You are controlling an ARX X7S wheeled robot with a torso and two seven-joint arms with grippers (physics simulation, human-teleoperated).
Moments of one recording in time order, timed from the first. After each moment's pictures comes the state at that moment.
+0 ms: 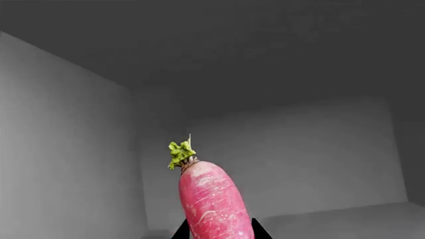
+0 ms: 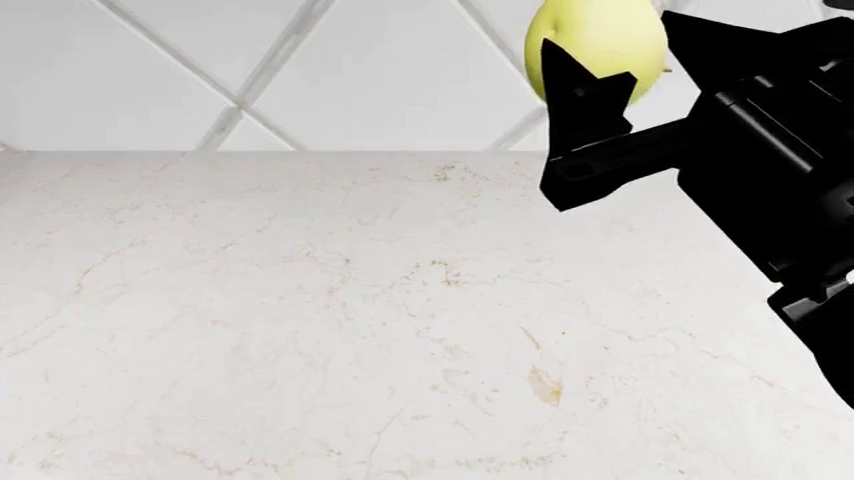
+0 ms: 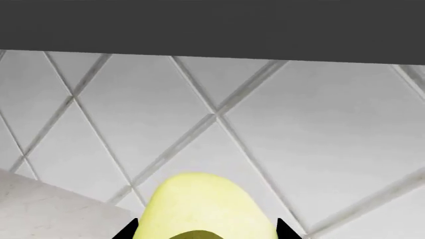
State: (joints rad) left arm -2.35 -0.02 0.10 -1.24 0.11 -0.68 0.09; right arm 1.18 0.64 -0.10 -0.62 1.71 1.12 0.87
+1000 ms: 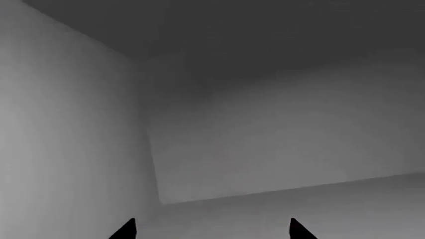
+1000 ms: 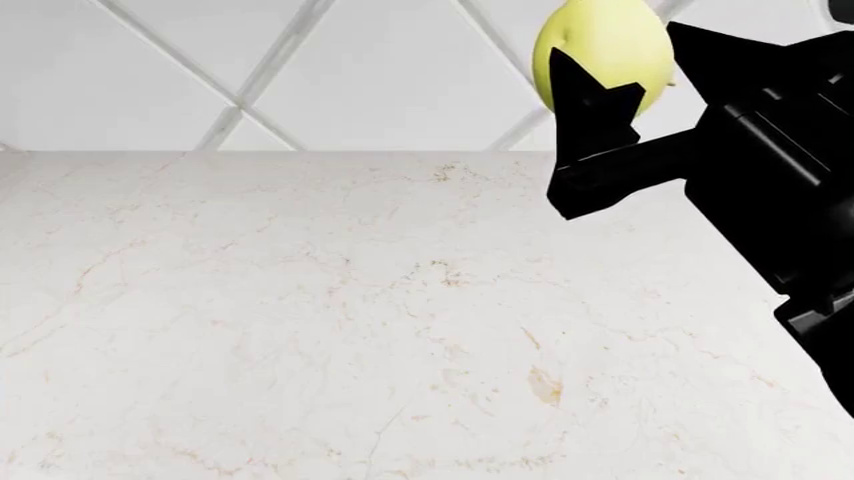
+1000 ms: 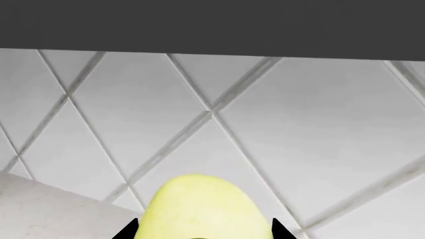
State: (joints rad) left arm -2.32 -0.02 0.25 -1.31 0.00 -0.65 0.03; right arm 1.16 0.68 -0.11 -0.65 1.73 1.09 0.89
